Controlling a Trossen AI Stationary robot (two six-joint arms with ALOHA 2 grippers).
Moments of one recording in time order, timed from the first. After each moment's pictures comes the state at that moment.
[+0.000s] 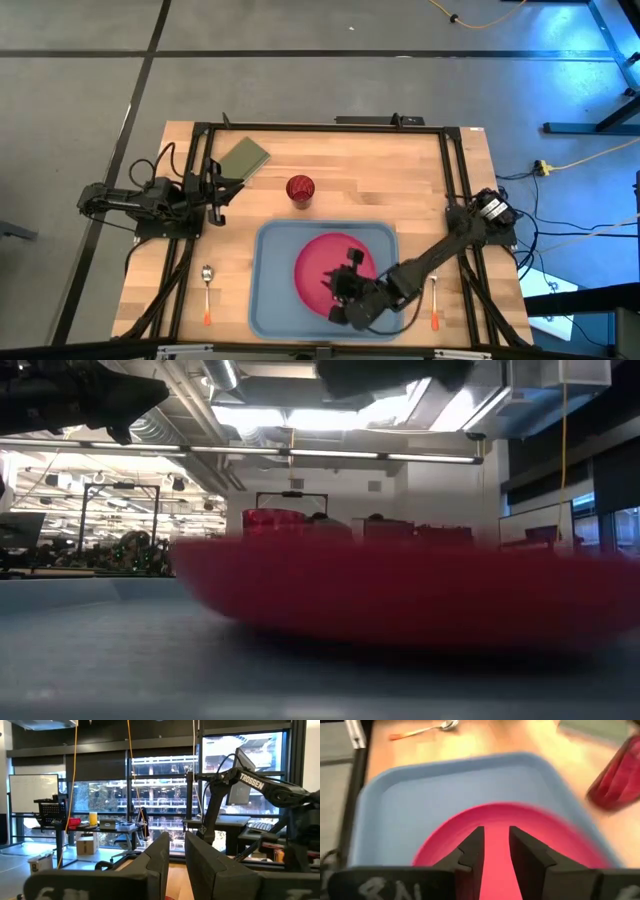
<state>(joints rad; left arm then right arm) -0.08 0.02 0.01 0.40 -0.30 0.09 0.61 1.94 1.46 -0.39 0.71 0.58</state>
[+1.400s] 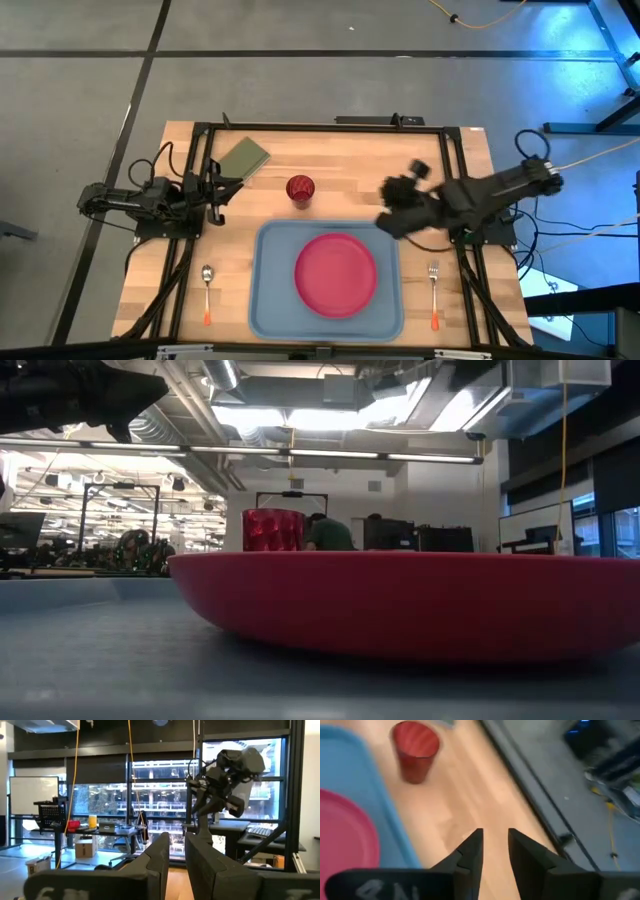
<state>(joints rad) -0.08 0.02 0.01 0.42 -0.29 0.08 0.39 1.41 1.44 -1.29 0.85 0.69</state>
